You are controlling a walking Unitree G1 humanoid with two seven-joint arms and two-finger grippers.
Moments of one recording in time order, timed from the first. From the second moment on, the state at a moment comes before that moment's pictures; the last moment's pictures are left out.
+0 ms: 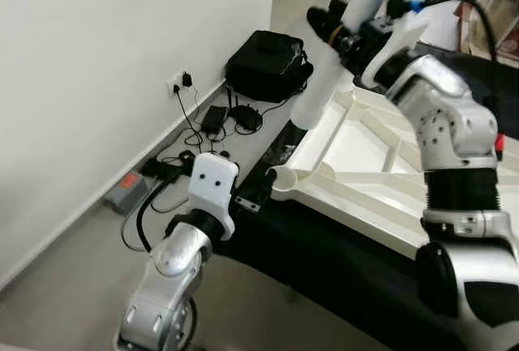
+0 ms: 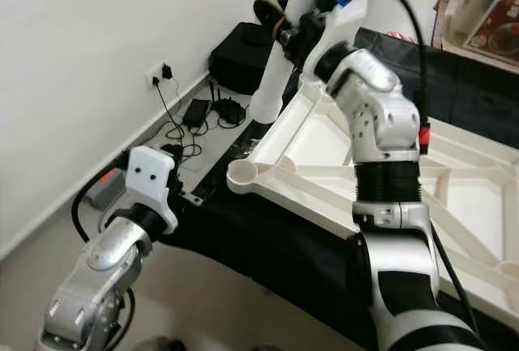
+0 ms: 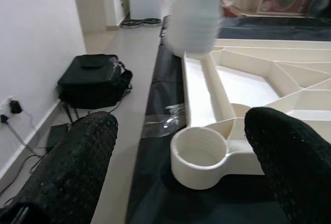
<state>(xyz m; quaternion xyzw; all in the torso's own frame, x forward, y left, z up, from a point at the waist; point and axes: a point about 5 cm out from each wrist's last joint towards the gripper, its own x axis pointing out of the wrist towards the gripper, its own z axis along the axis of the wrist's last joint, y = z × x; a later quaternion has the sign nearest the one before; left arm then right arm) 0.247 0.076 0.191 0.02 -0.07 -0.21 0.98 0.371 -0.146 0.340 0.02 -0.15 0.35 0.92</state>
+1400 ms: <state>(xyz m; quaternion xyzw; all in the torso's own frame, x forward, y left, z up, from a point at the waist) 0.230 0.077 0.192 0.03 -0.06 -0.22 0.97 0.363 -0.153 0.283 -0.01 -0.09 0.61 0.79</state>
